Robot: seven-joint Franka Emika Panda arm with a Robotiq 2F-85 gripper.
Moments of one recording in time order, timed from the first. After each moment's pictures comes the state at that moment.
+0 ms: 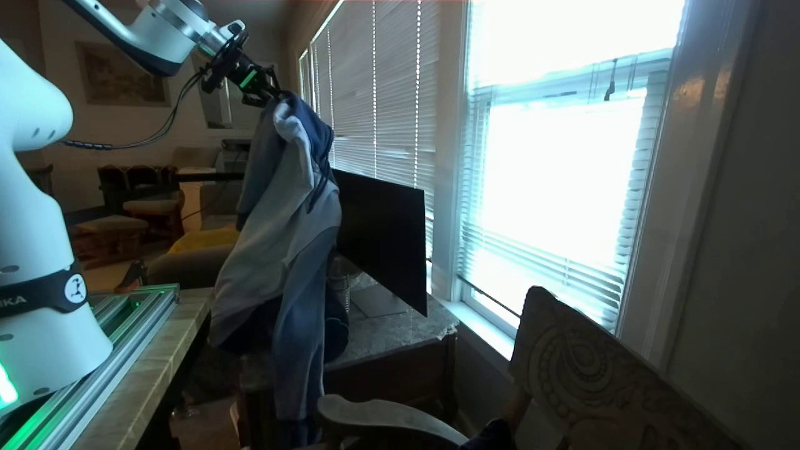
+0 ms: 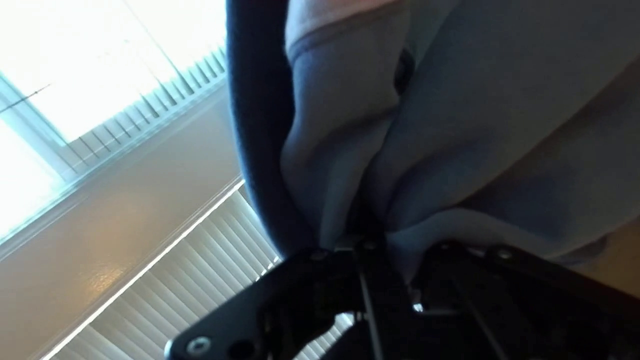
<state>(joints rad) 0.05 -0.44 1.07 -2.29 -0.61 2.65 0.37</state>
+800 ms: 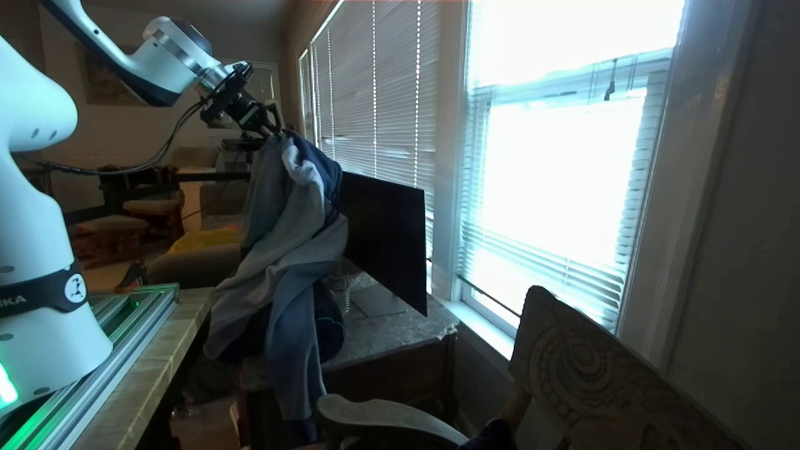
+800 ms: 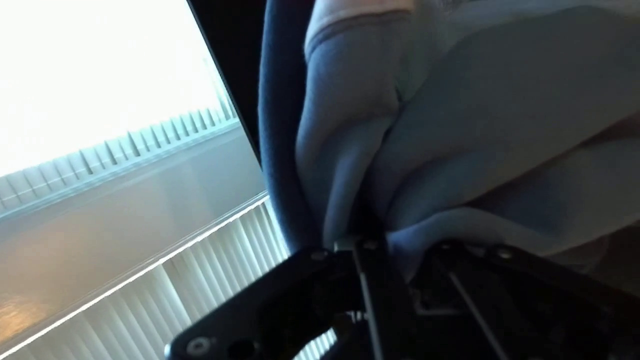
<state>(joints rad) -0.02 -0.41 1.16 -2.43 -0.64 2.63 0.26</state>
